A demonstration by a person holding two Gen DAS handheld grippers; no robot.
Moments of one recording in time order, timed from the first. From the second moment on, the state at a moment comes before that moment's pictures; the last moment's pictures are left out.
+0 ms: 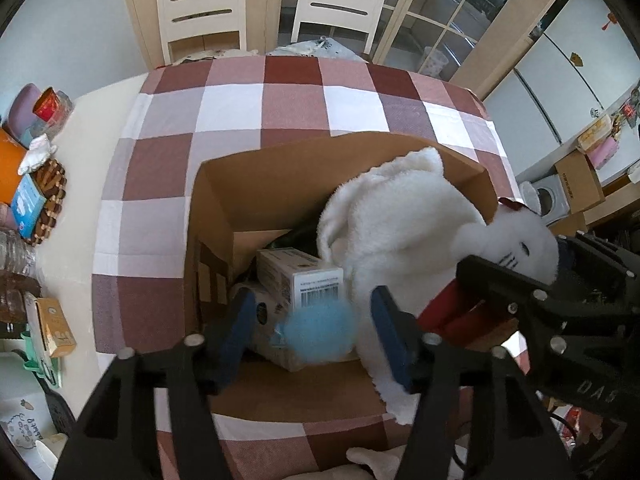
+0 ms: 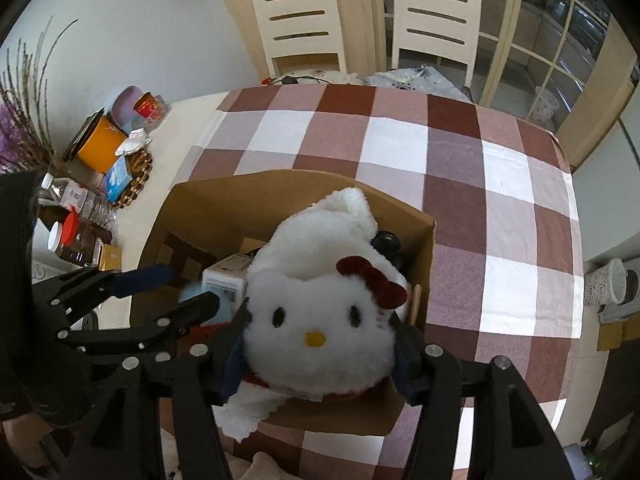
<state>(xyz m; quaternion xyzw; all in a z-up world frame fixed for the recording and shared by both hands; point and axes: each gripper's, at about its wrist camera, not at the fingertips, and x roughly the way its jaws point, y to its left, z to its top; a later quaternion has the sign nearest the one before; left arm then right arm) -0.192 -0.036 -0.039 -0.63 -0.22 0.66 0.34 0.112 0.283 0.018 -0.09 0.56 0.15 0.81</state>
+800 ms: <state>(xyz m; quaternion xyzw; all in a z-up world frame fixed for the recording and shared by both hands) -0.191 -0.031 -0.021 -0.66 -0.10 0.63 0.39 0.097 0.250 0.031 -0.06 0.57 0.09 0.82</state>
